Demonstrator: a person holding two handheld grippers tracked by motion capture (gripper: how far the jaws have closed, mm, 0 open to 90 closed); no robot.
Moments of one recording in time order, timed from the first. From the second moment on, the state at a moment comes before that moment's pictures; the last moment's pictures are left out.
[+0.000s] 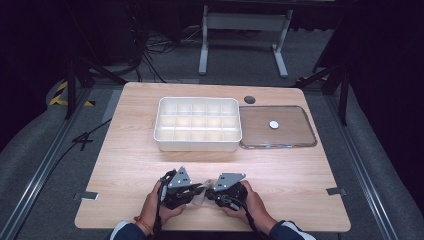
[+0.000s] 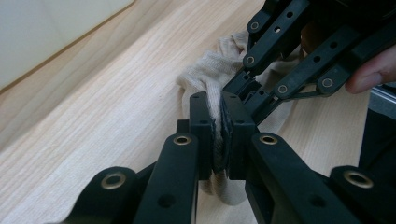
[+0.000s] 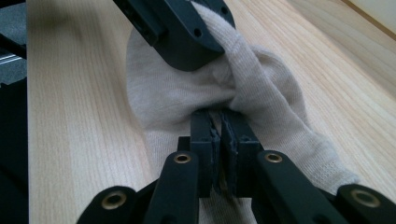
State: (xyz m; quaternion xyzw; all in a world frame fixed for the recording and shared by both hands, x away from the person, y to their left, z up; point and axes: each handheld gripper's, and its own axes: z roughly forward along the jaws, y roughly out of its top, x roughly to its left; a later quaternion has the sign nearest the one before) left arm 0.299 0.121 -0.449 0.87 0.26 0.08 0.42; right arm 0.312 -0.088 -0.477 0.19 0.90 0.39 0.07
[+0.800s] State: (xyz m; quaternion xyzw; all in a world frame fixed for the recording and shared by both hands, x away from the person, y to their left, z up) left arm 0.299 0.123 -0.451 0.87 0.26 0.12 0.40; right arm 0.327 -0.109 -0.475 0.18 0.90 0.39 0.08
